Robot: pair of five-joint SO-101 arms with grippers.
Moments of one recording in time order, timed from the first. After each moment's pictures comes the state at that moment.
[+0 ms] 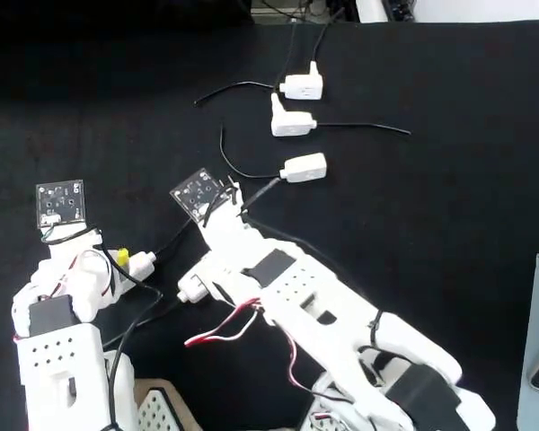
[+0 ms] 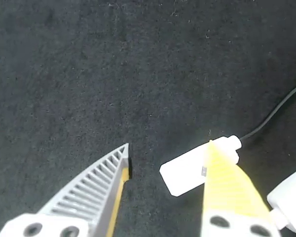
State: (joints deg) left arm -21.2 -69.7 74.9 56.7 -8.9; right arm -43.0 -21.8 55.8 34.5 -0.6
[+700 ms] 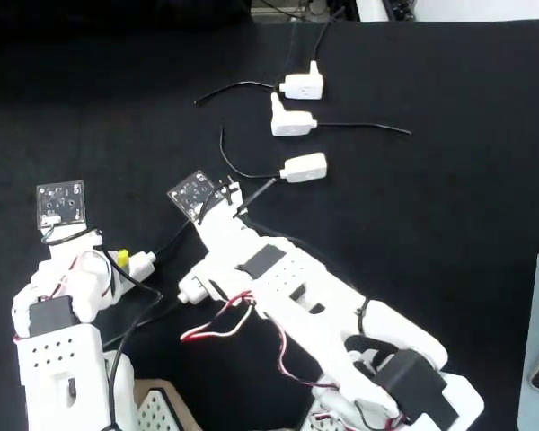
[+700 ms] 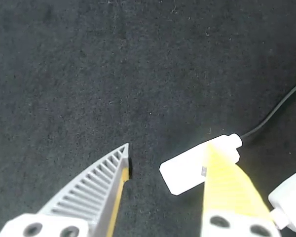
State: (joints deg) left arm -21.2 -69.8 75.4 56.7 -8.9; right arm -42.8 -15.0 53.5 34.9 -0.6
